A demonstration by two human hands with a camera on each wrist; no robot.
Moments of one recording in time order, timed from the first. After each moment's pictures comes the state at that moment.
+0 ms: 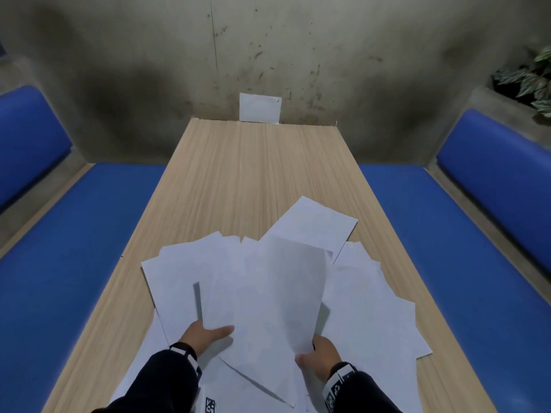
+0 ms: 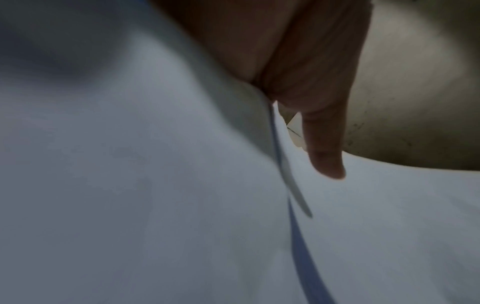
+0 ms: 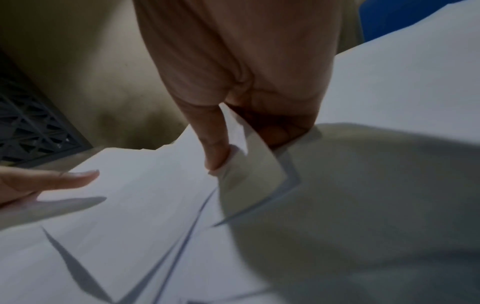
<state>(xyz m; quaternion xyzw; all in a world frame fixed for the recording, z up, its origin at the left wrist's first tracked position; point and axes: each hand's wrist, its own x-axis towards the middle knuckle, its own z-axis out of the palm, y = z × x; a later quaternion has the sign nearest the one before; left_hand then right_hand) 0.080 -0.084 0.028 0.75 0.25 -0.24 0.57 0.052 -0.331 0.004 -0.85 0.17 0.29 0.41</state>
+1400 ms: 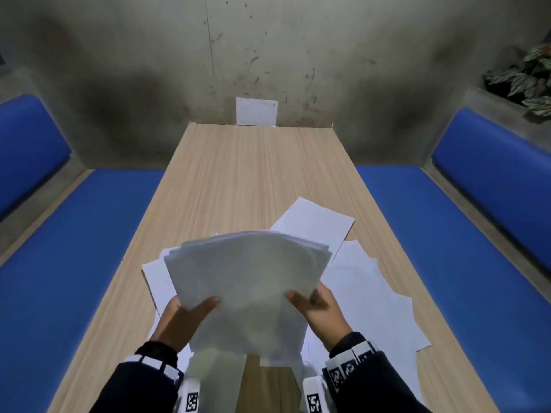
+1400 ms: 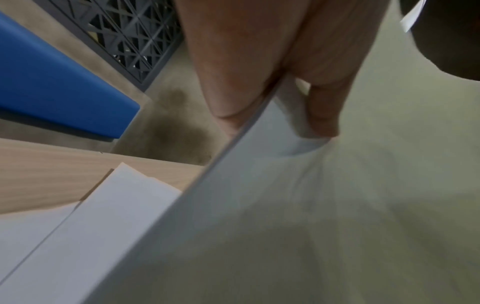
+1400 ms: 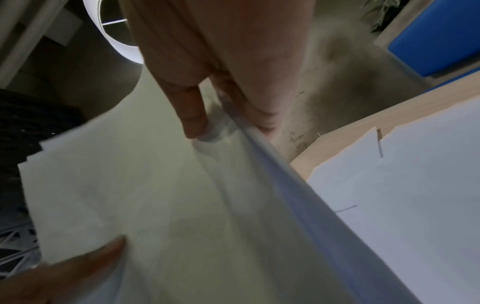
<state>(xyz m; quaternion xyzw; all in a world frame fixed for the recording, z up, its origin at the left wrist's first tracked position) 0.067 -0.073 0.107 0.77 0.12 -0.05 0.62 0.071 -0.315 0.101 -0.70 0.02 0.09 0.71</state>
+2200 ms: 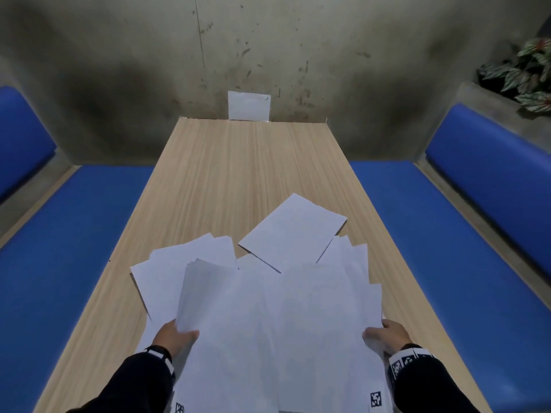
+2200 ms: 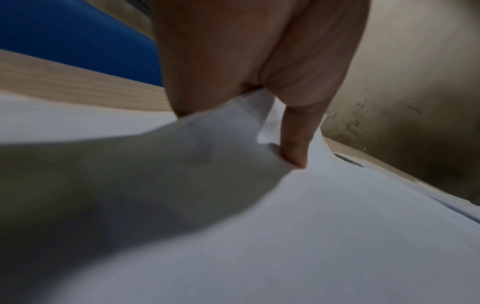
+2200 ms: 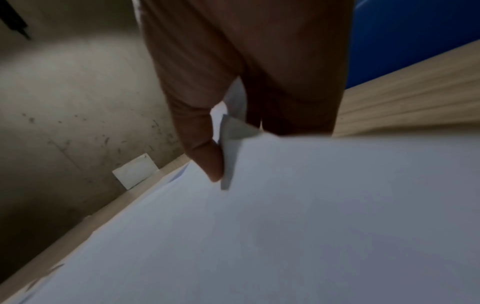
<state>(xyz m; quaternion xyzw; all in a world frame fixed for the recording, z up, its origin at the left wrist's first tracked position) 0.088 -0.058 0.023 0.83 0.26 -0.22 0.44 0.064 -0.462 0.026 -0.73 0.41 0.16 0.52</state>
